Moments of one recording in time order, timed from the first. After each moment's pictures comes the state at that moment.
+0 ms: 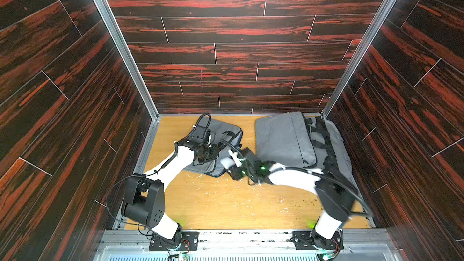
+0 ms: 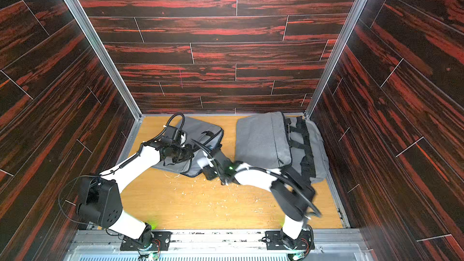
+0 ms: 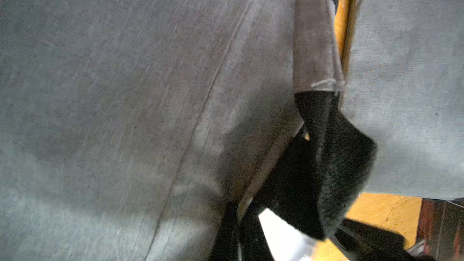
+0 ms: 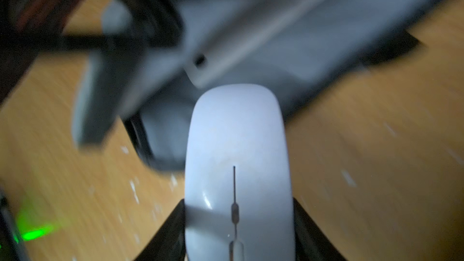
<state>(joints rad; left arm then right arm) -0.33 1.57 1.15 -0.60 0.26 -0.57 0.93 1.82 1.14 -0.09 -0.05 0.34</state>
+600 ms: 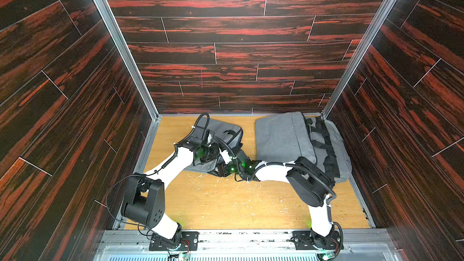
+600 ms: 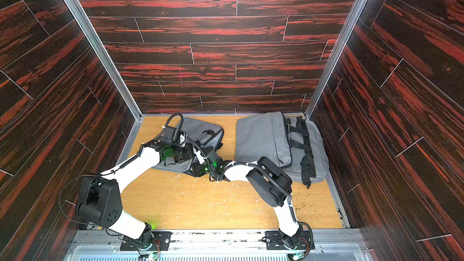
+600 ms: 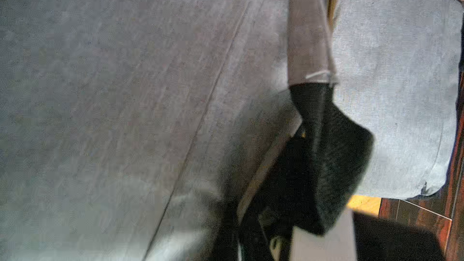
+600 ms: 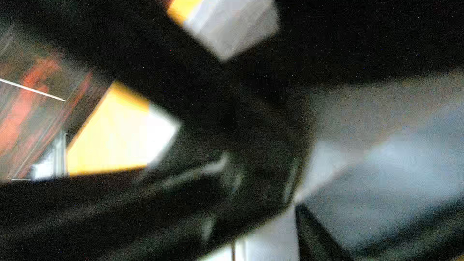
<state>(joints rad) -0.33 1.57 1.10 -0.51 0.34 -0.67 0.92 2.06 1.19 0.28 -0.25 0.47</state>
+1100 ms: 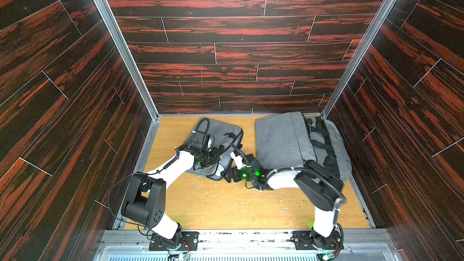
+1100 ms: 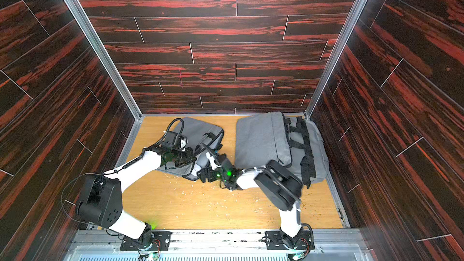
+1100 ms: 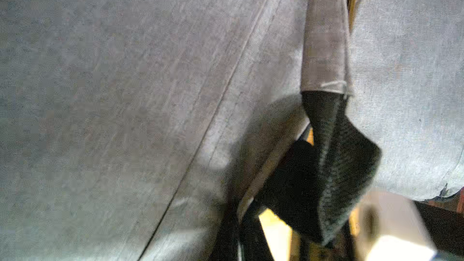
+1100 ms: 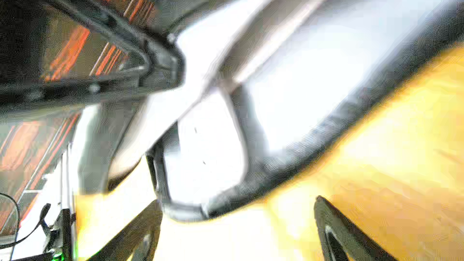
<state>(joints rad) -0.33 1.57 1.03 -0.45 0.34 -0.67 0.87 1.87 0.85 0.45 -0.22 0.56</state>
